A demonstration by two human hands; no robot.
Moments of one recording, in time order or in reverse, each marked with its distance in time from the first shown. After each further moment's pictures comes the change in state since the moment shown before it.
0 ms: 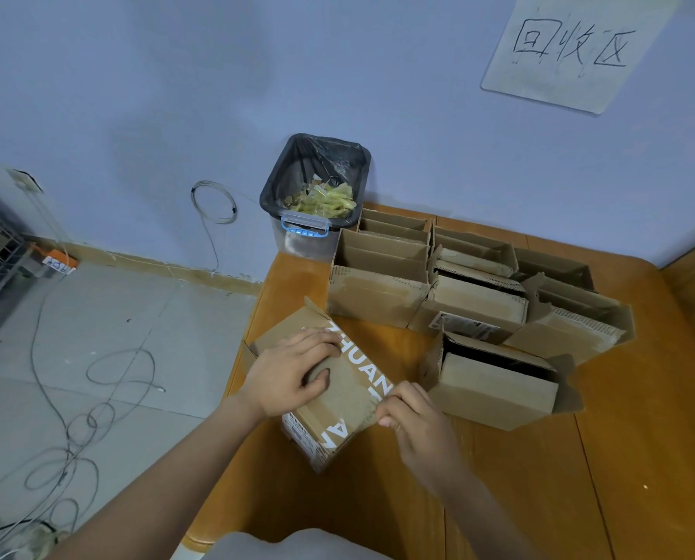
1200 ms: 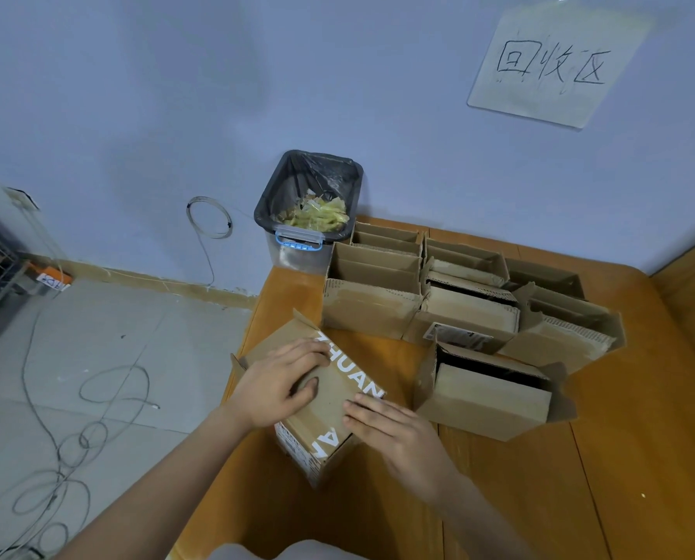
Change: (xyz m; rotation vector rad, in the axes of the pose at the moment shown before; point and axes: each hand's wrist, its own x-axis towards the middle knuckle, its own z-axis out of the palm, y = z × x) left_hand -0.001 -0.006 -0.006 -0.051 -0.028 -0.028; right_hand 0.008 0.009 0.001 -0.202 -0.138 -0.379
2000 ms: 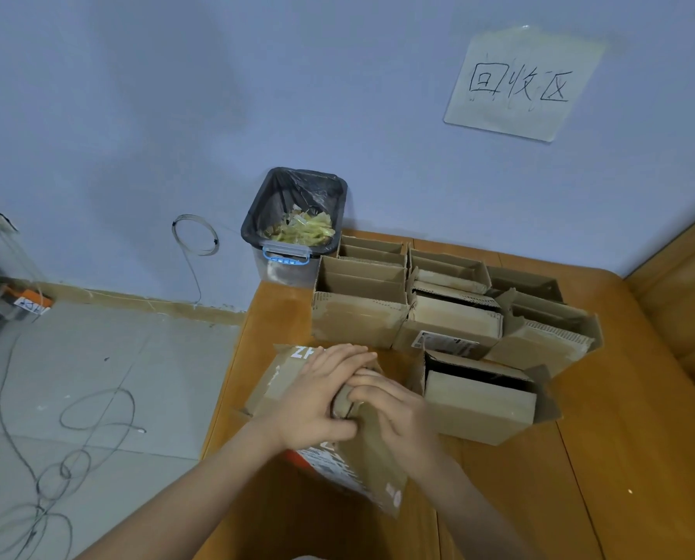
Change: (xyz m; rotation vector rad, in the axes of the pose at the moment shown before) left_hand 0.031 0.058 0.000 -0.310 -0.142 0.016; right_hand 0.032 -0.002 -0.018 0.353 0.368 0.257
